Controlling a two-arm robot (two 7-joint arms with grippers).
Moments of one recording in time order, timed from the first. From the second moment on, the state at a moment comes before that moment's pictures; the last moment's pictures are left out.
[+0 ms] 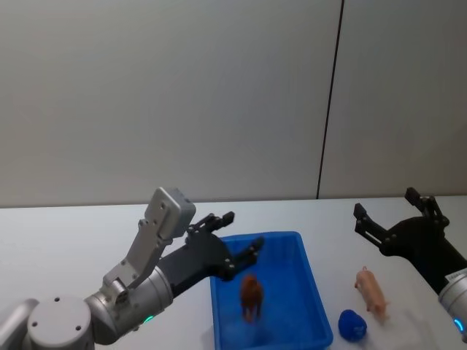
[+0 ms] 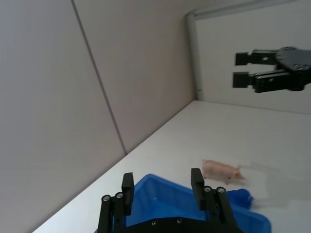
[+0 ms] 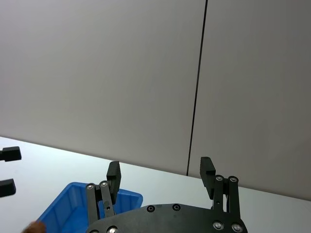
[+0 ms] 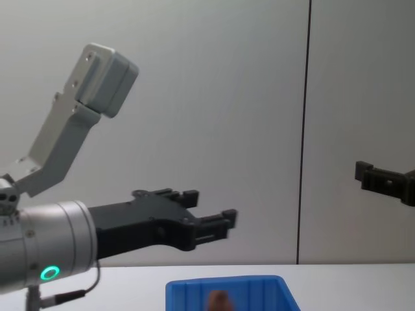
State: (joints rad) left arm -0.25 0.38 0.39 -1.53 -0.26 0.04 -0.46; right arm -0.01 0.34 -0.23 -1.77 0.29 0.03 0.07
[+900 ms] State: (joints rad) left arm -0.27 0.39 0.38 -1.47 -0.29 -0.02 -0.50; right arm -0.01 0.34 -0.23 -1.77 0.29 0.03 0.07
